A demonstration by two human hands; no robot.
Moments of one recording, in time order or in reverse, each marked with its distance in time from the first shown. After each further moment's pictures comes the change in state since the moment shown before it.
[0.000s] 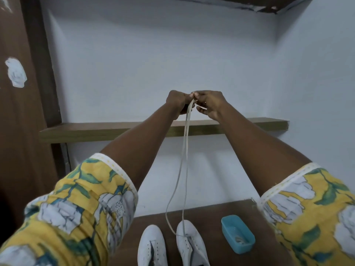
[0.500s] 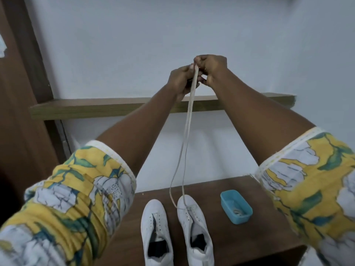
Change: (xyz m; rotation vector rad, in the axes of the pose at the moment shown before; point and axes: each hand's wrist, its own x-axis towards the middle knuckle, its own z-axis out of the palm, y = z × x) left_hand -0.016 -0.021 0.008 -0.328 -0.148 0.045; right_hand 0.010 -0.006 0.015 0.020 0.180 0.041
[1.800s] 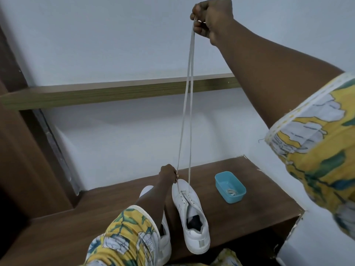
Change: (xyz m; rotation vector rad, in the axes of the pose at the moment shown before) left_hand -0.123 -0.296 -0.073 0.871 0.143 -0.648; right_hand 0.021 -0.028 -0.020 -0.050 0.046 -0.275
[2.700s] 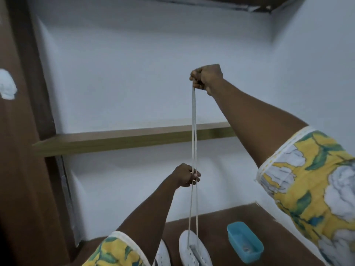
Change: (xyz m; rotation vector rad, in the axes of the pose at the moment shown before) left_hand -0.019 0.134 -0.096 -0.143 -0.272 0.346; right_hand 0.032 -0.014 0.032 -0.061 -0.035 0.042
